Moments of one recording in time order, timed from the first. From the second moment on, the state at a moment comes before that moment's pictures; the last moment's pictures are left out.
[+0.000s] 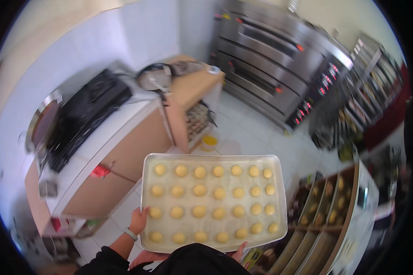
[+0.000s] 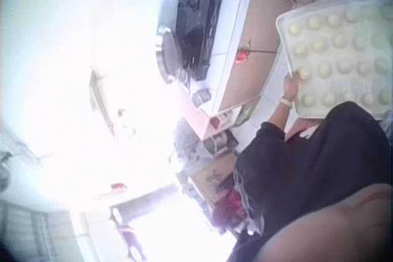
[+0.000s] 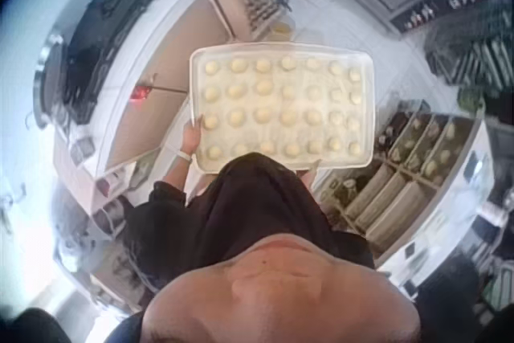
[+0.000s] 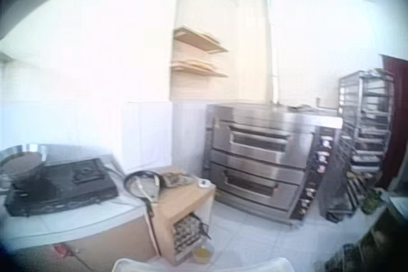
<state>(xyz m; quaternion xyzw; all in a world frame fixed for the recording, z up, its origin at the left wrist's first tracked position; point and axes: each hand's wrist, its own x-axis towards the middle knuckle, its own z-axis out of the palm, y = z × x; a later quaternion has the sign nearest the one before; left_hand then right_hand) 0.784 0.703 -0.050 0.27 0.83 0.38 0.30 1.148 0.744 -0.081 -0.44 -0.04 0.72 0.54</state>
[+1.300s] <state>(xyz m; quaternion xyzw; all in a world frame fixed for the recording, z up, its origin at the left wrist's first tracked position) 0.786 0.089 0.016 -0.40 0.66 0.61 -0.20 0.617 0.450 0.030 -0.11 -0.50 0.82 -0.25</state>
